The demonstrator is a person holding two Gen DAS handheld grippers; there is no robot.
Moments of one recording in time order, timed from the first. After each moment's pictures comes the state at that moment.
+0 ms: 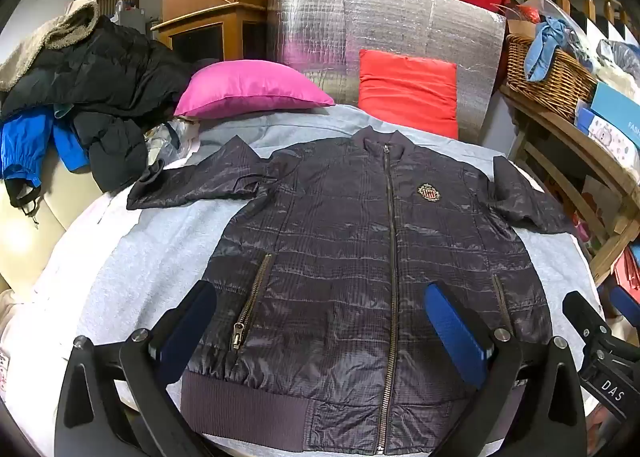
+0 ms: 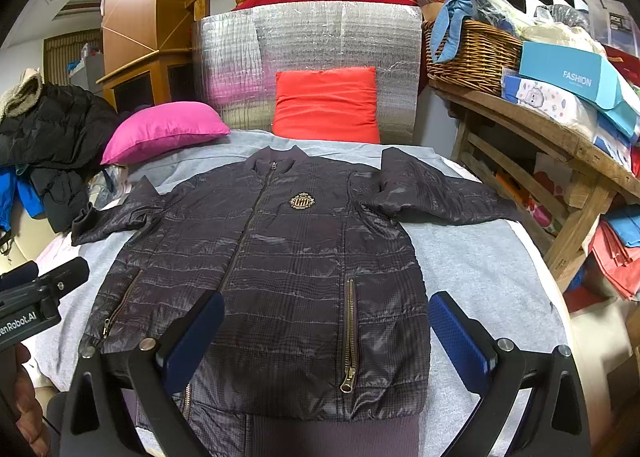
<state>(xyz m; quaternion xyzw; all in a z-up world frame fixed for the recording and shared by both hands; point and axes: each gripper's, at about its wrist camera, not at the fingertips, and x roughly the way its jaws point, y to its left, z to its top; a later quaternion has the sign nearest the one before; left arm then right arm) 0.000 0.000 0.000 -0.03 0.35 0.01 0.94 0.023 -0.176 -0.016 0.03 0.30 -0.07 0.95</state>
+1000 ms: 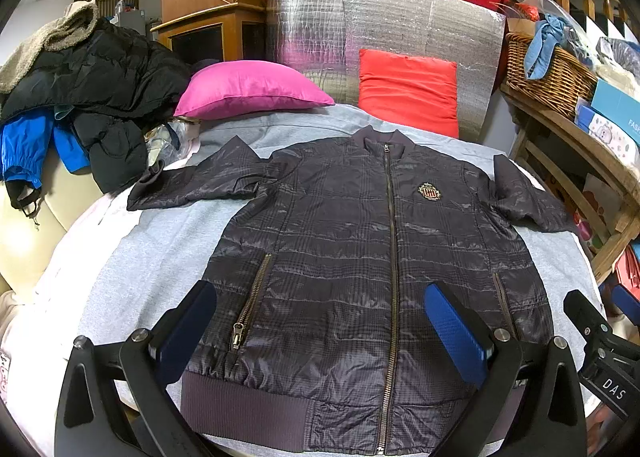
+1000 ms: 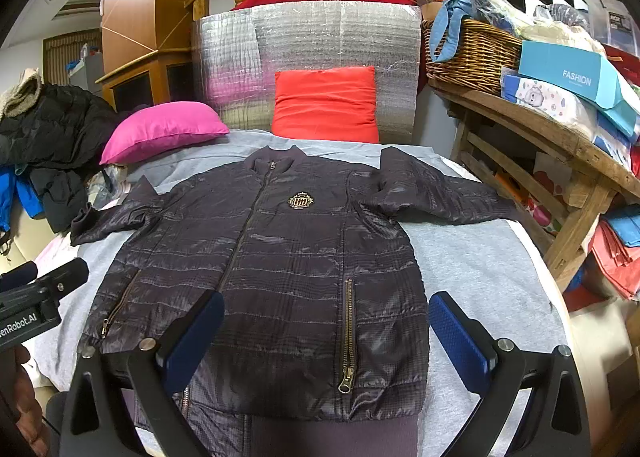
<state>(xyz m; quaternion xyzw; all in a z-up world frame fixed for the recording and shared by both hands) -0.001 0.000 0.000 -0.03 0.35 0.01 0.94 0.024 -0.177 -0.019 0.03 0.30 -0.07 0.95</state>
